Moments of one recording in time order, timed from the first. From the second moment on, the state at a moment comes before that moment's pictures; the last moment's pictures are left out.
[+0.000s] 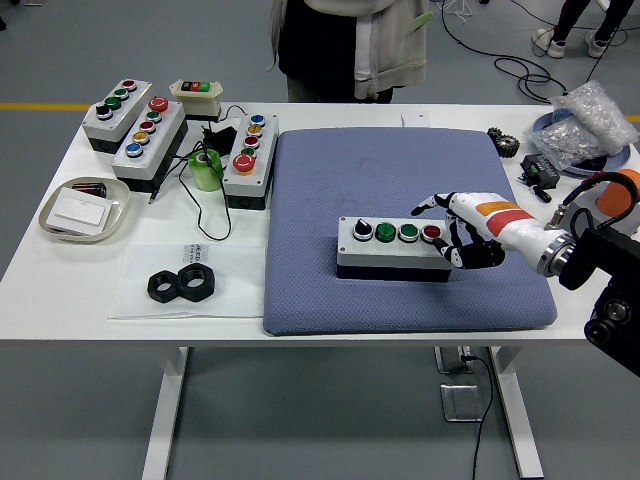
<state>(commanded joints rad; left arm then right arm) -0.09 0.14 -0.13 -0.29 -0.01 0.35 0.16 0.68 -0.55 0.60 1.38 -1.65 -0.08 -0.02</state>
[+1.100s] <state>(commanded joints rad) -0.08 0.13 -0.14 -0.28 0.00 0.36 0.17 0.69 -0.54 0.60 1.36 -1.65 -0.07 -0.01</state>
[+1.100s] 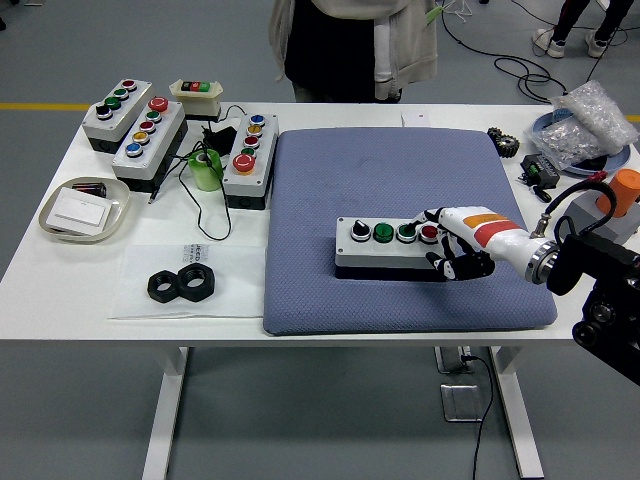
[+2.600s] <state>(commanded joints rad) -0.08 0.13 -0.15 -0.28 0.02 0.35 0.17 0.44 -0.56 1.22 1.25 -0.22 -0.41 0.17</state>
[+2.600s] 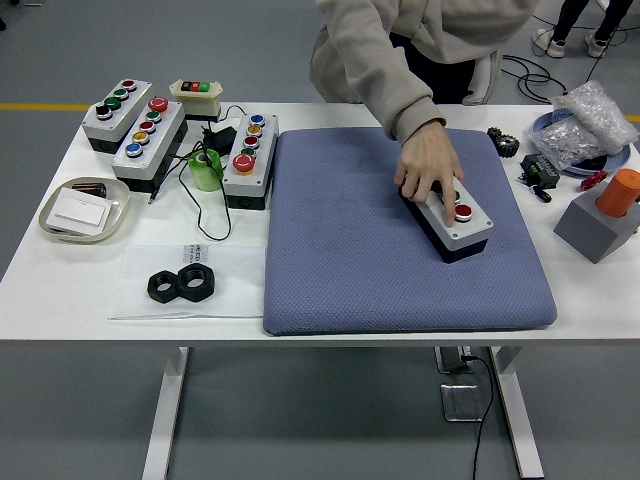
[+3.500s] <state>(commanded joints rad) -0.08 0.13 -0.16 -0.28 0.04 0.35 0.18 0.45 -0.54 1.23 1.25 -0.21 -0.45 0.15</state>
